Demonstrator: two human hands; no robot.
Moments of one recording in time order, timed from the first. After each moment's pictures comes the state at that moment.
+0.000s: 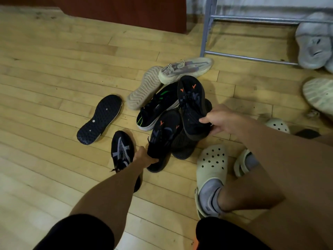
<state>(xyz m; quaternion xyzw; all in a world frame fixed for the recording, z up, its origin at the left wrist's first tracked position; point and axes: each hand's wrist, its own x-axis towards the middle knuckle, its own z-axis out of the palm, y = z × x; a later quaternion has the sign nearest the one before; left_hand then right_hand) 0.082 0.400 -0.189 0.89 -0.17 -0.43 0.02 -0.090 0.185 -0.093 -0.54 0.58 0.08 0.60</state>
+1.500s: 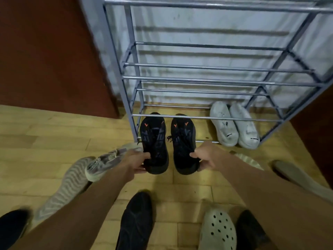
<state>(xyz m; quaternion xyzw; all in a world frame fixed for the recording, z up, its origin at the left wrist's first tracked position) 0.043 0.033 -0.103 0.75 -0.17 -0.55 0.34 -0.163 -0.052 -0.072 -0.48 0.69 -0.02 0.55</state>
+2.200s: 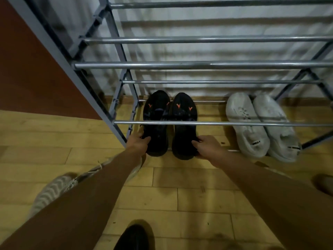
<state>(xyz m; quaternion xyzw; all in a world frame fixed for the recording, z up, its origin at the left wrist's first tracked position) 0.068 -0.112 -0.189 0.81 -0.23 -0.43 0.33 -0.133 -0.164 -0.188 -0.51 0.66 -0.11 0.55</state>
